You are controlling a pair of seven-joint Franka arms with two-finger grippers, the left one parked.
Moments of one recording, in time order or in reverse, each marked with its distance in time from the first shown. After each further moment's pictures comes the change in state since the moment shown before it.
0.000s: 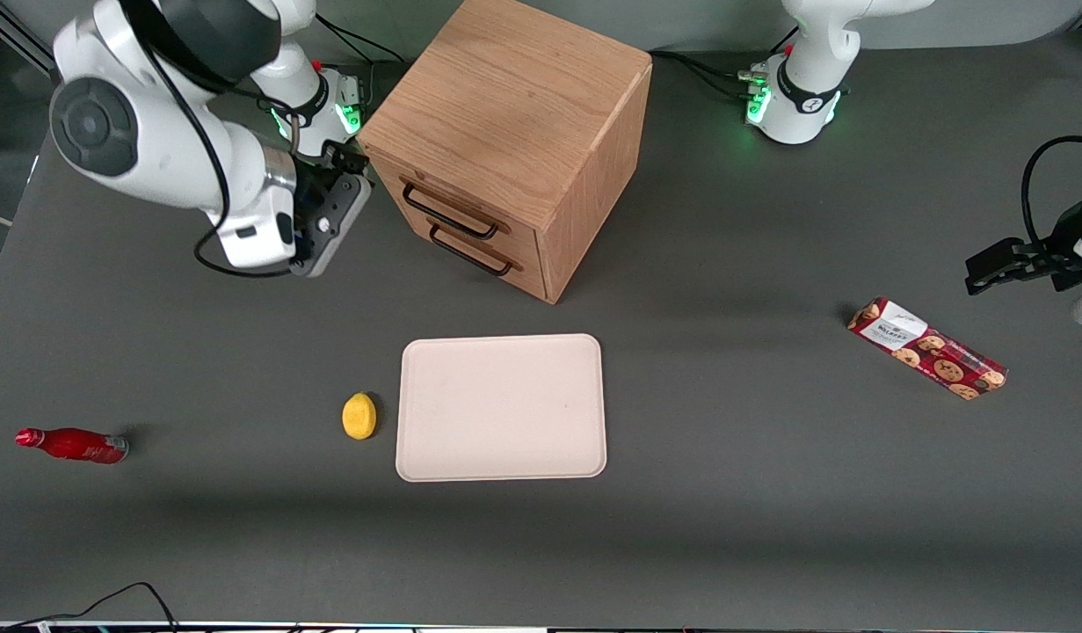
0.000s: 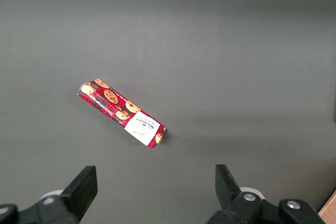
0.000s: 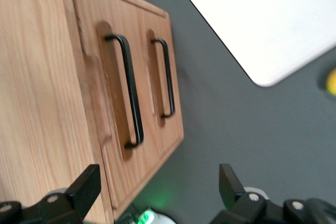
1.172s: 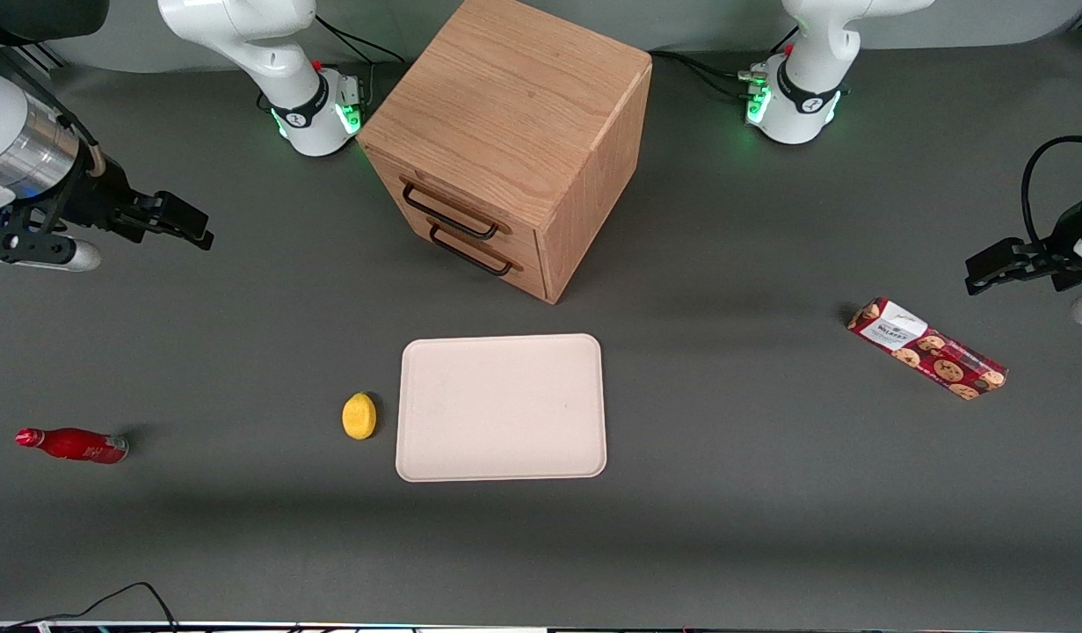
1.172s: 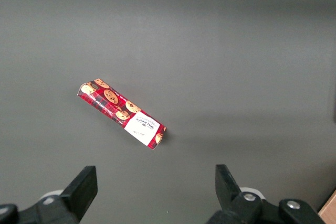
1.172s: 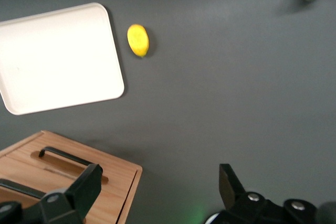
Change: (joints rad) arm -0.026 -0.176 -0.237 -0.006 -0.246 0.016 0.829
